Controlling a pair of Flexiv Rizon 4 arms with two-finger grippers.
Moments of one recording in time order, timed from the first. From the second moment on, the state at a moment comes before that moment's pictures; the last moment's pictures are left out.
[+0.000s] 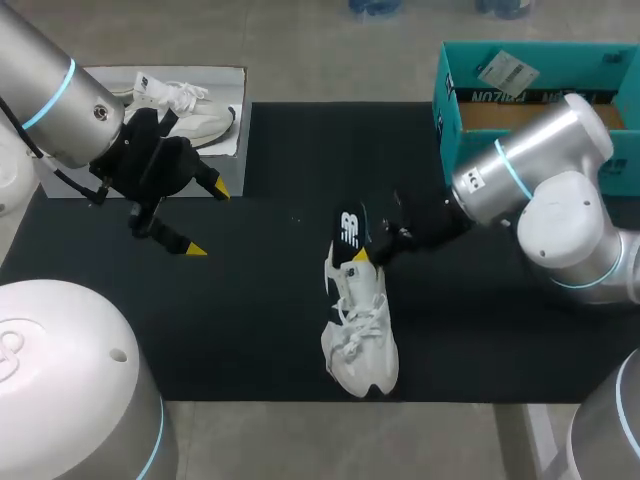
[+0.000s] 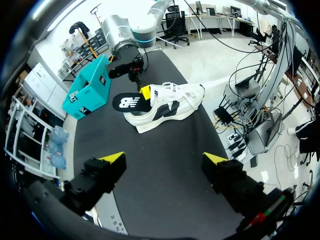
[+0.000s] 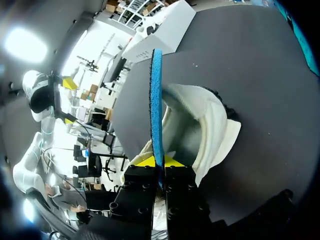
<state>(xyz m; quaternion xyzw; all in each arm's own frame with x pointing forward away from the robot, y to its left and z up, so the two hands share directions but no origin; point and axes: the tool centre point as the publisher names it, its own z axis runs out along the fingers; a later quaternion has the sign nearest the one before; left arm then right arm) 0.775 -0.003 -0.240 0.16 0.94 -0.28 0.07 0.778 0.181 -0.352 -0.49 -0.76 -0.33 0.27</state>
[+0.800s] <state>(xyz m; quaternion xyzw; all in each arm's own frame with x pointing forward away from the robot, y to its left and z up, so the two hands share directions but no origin) 0.775 -0.003 -0.240 0.16 0.94 -0.28 0.07 0.806 0.170 -0.330 -0.48 -0.77 -0.35 0.24</state>
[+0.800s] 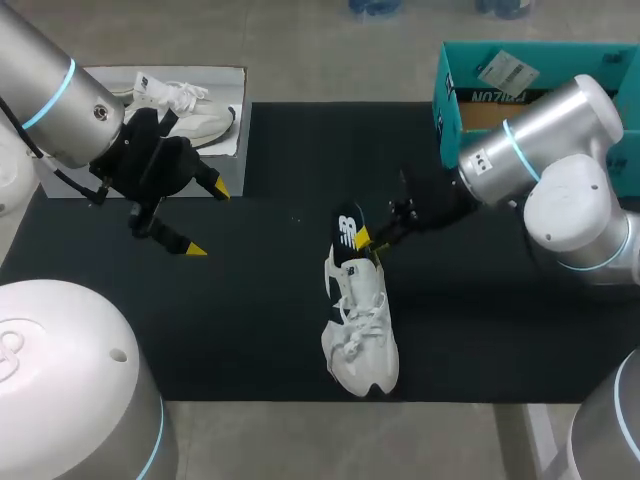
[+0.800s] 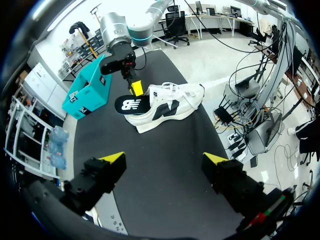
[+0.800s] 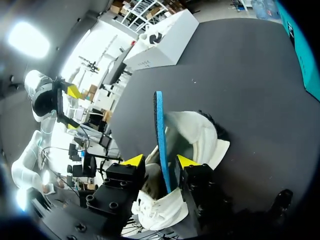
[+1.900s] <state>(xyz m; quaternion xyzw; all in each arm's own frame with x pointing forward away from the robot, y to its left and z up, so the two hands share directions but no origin) 0.775 -0.003 -0.240 0.16 0.94 -0.28 0.07 0.777 0.180 -0.358 -0.49 -0.75 -0.36 0.26</state>
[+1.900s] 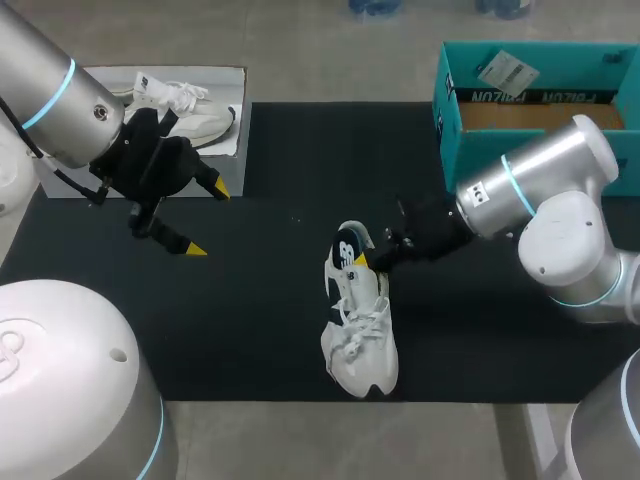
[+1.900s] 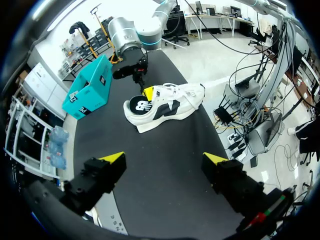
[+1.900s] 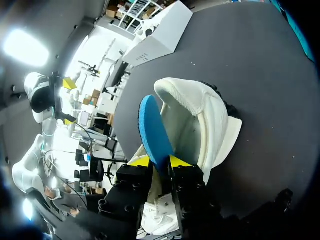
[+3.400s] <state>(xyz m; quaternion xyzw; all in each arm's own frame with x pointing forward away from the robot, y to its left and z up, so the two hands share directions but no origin) 0.775 -0.003 -0.240 0.16 0.94 -0.28 0.07 0.786 0.186 -0.363 -0.49 -0.75 -0.34 0.28</state>
